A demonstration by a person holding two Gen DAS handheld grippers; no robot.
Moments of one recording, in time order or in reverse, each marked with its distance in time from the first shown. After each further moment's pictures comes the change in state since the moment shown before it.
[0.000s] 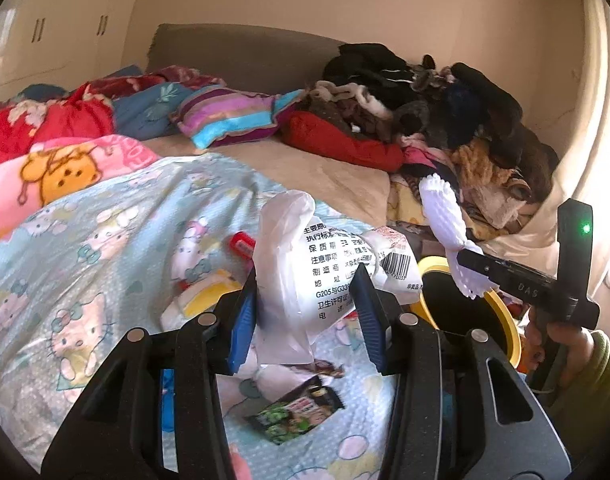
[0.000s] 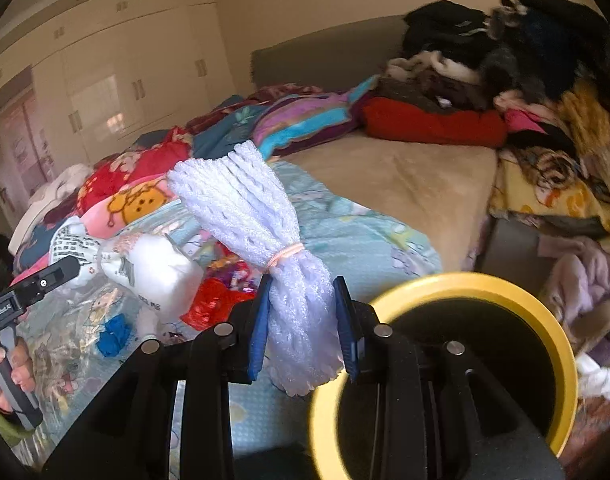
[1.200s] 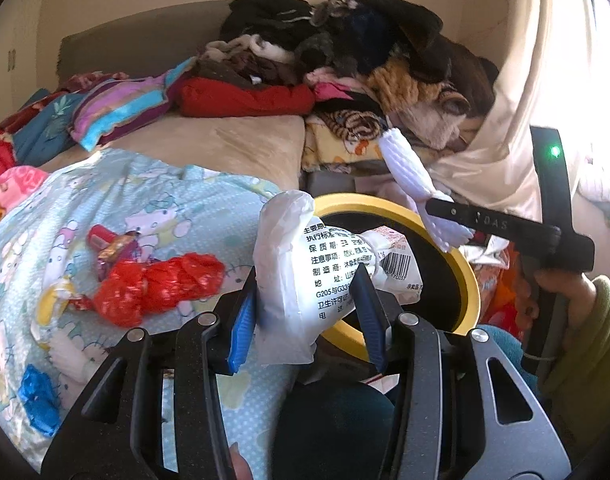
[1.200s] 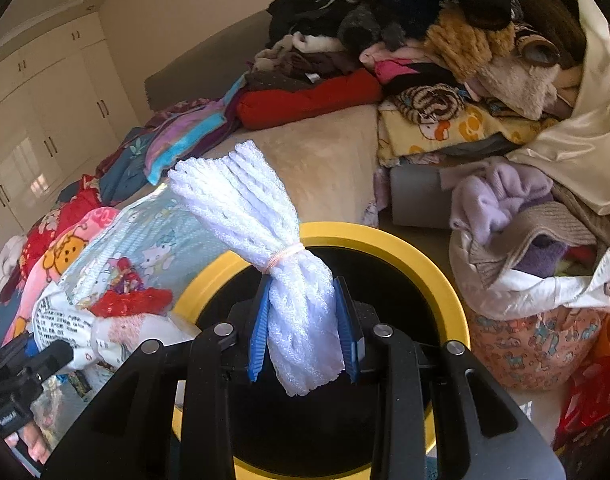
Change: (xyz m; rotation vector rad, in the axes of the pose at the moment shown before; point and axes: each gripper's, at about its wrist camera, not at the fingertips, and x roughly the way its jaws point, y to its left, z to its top) left arm 0.074 -0.145 -0.039 0.254 0.161 -0.162; right arm -0.058 -0.128 -0.045 0.286 0.013 -0.232
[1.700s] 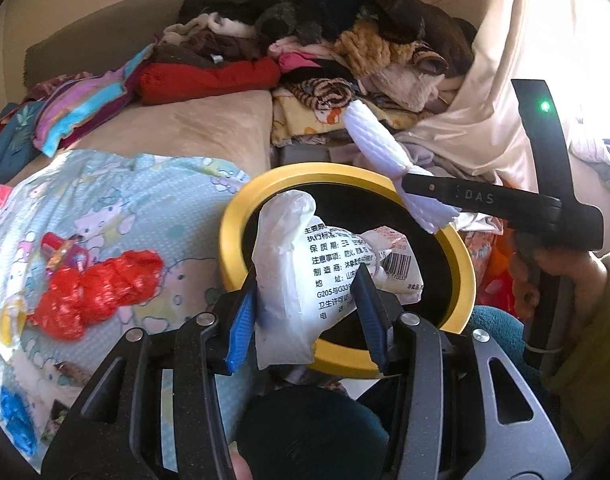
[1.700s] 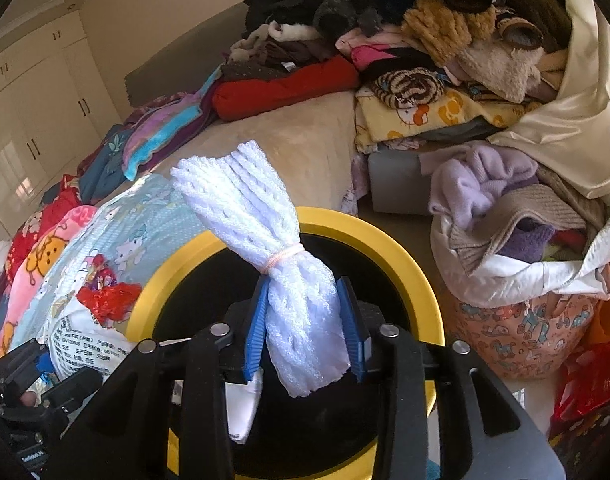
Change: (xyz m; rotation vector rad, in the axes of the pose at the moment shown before) left arm 0.052 -0.038 -0.002 0.091 0.089 -0.055; right arm 0.015 -0.027 -0.007 0.040 0.038 -0.048
